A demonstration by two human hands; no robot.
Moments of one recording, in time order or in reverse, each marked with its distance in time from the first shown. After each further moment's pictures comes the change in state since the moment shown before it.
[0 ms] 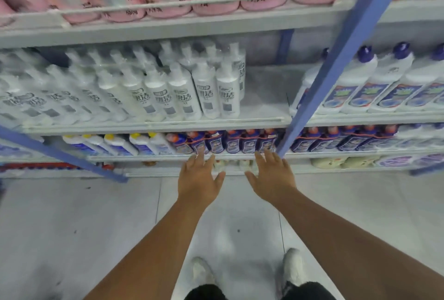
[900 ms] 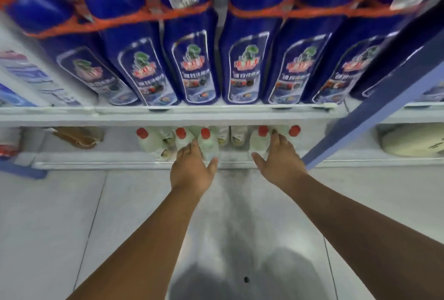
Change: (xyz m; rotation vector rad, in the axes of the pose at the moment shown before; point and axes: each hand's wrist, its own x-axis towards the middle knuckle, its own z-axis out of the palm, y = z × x) left_hand 0.294 -0.095 0.480 -0.229 0.043 -0.212; right_hand 0.340 0.088 0.448 0.237 0.075 0.101
